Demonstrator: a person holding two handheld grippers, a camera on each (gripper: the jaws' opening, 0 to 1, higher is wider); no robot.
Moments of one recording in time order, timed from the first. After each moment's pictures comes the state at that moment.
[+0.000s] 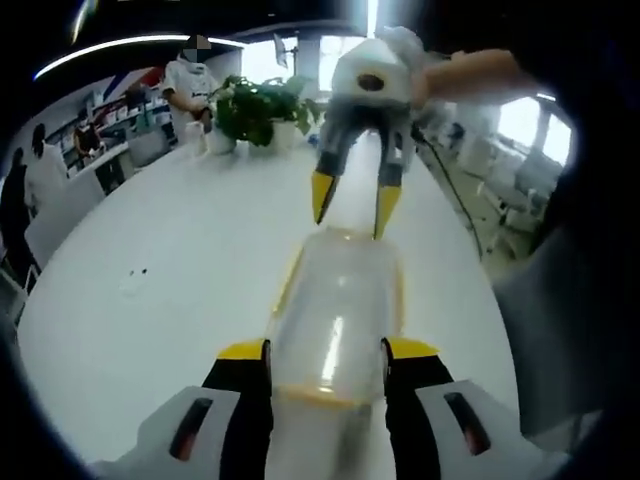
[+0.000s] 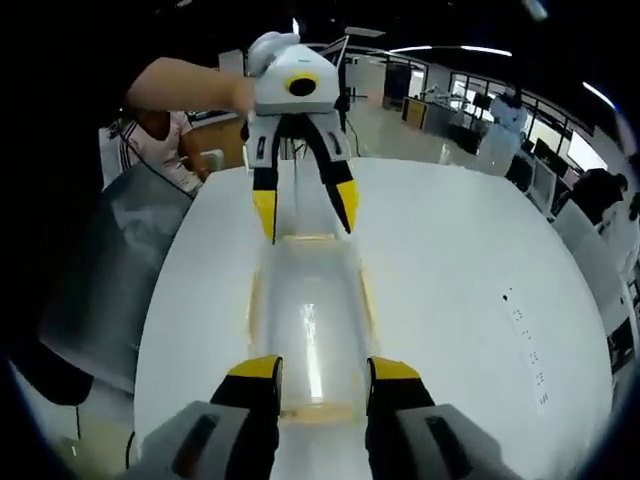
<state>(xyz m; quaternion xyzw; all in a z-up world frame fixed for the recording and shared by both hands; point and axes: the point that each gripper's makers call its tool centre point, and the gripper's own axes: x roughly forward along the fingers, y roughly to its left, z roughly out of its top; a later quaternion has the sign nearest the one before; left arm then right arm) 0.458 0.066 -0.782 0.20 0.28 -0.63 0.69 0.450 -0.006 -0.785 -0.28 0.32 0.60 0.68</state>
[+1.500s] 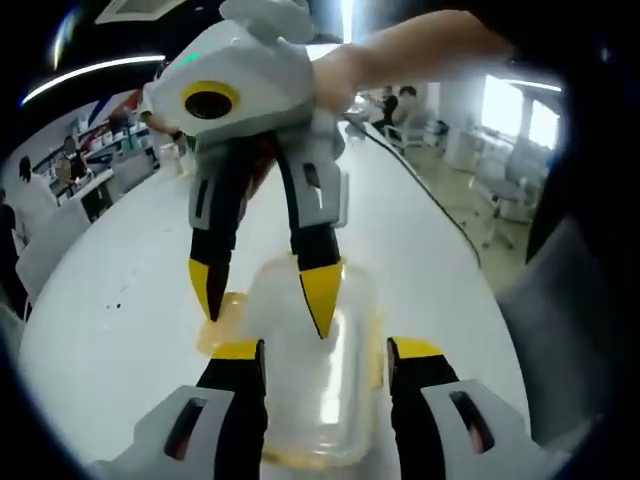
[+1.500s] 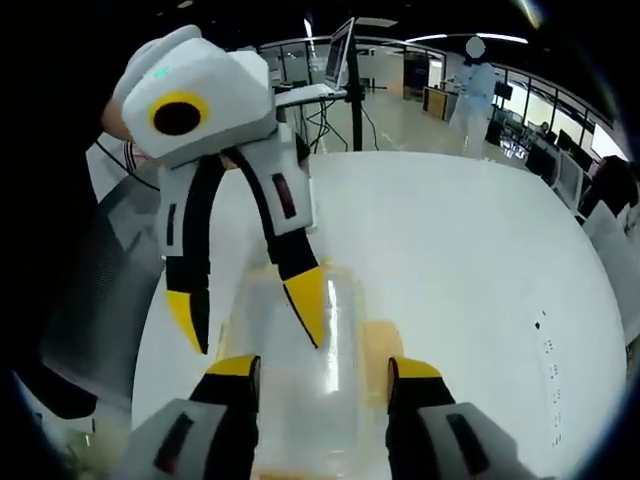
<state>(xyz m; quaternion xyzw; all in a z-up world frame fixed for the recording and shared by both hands) 0.430 0.023 -0.795 0.22 0.24 -0.65 0.69 0.475 0.034 -0.805 -0.27 0.35 0.63 0.63</state>
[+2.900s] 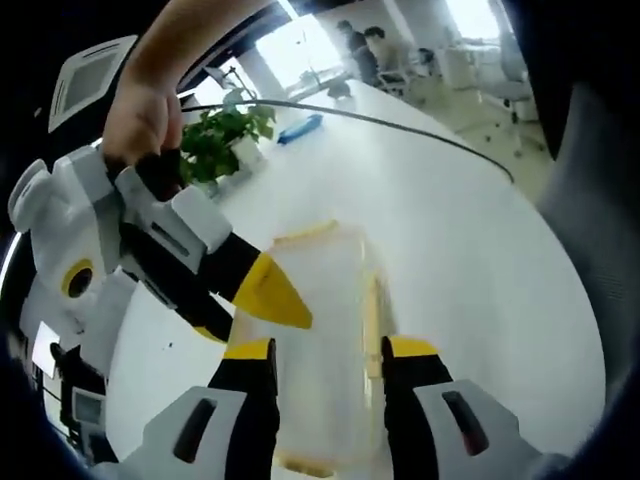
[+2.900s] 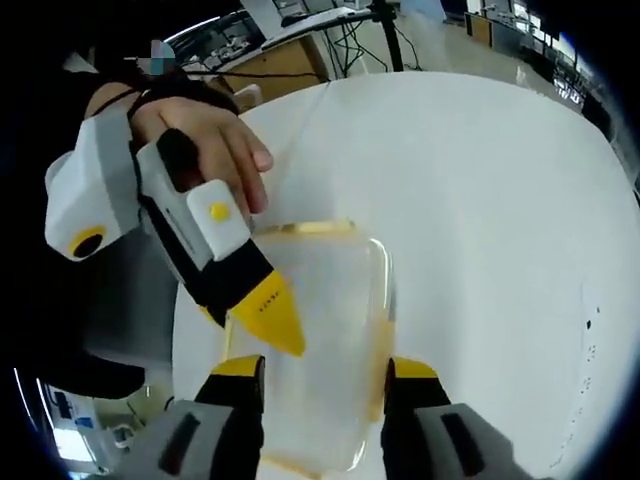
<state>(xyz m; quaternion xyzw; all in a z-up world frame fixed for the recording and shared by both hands) 0.426 0.021 -0.822 0.40 0.12 -0.59 0.69 0.467 0.031 -0.831 -0.32 0.51 0.64 0.47</state>
